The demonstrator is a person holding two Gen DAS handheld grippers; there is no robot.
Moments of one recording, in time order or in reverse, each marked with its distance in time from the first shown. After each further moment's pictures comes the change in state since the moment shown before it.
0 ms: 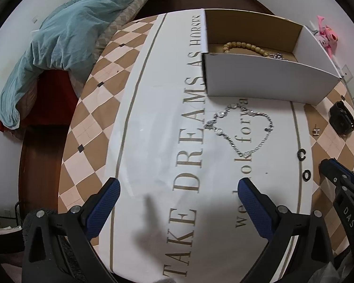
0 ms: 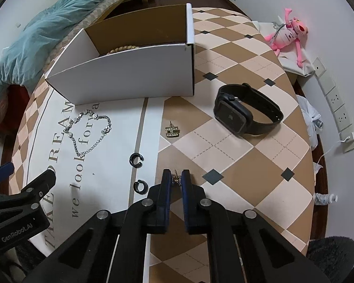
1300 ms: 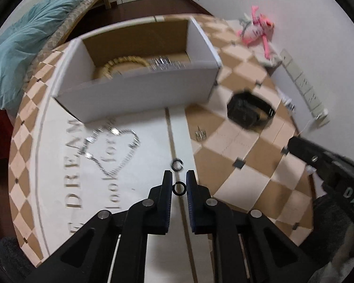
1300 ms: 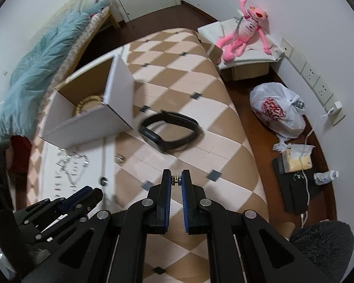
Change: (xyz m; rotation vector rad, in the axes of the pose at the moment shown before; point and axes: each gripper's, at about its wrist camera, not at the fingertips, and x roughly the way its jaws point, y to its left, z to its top) left arm -0.036 -0.086 0.013 0.156 -0.048 -0.320; right arm -0.059 -0.081 0.010 0.210 -0.088 0.055
